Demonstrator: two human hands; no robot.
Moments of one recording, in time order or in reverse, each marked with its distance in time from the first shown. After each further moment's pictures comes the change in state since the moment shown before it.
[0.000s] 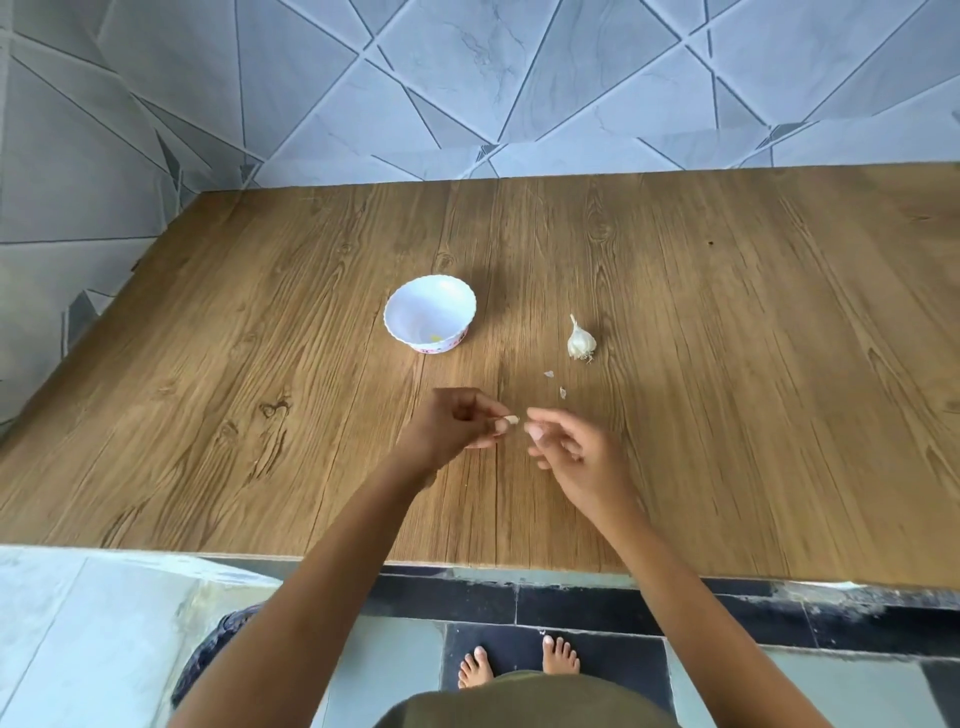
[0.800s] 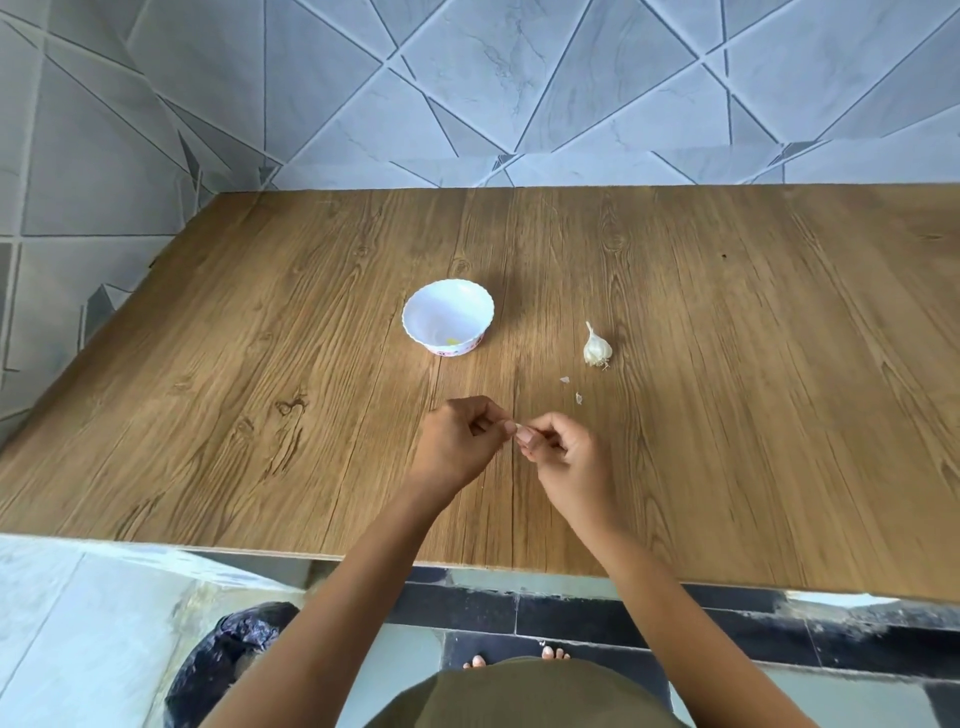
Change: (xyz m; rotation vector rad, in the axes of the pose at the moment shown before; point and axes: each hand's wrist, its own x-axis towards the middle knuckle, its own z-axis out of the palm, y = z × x) left_hand -0.013 -0.012 0.003 0.328 0.277 0.195; right_hand 0.004 -0.006 0.034 0.030 0.130 -0.082
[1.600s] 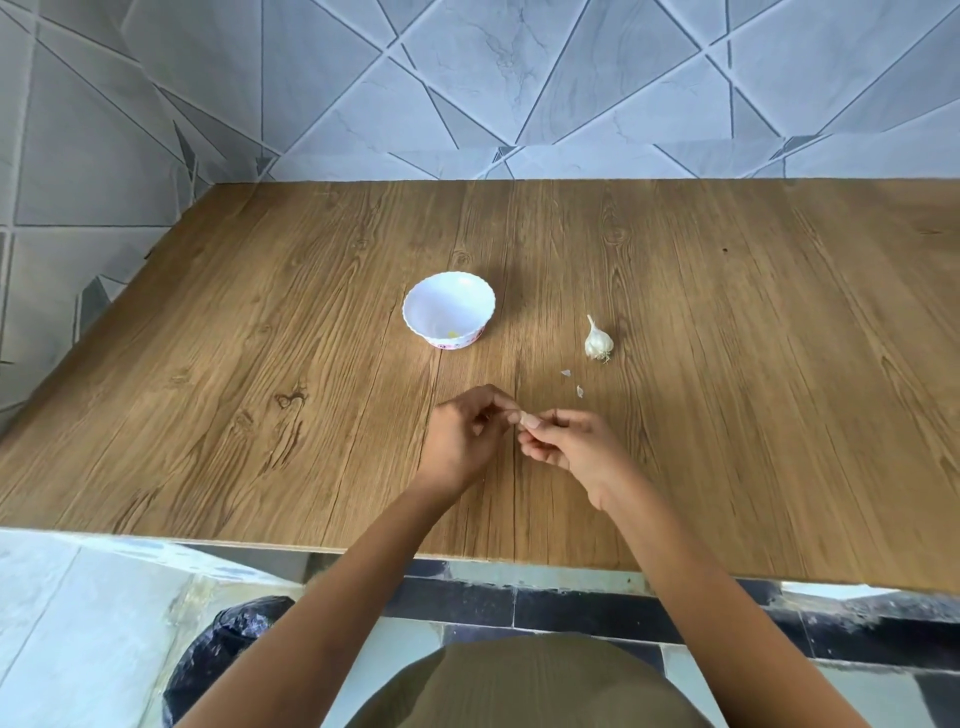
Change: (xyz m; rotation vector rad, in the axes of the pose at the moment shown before) left_hand 0.003 -0.015 0.009 -0.010 0.067 0.401; right_hand 0.022 -0.019 -0.017 0.426 -0.213 0.681
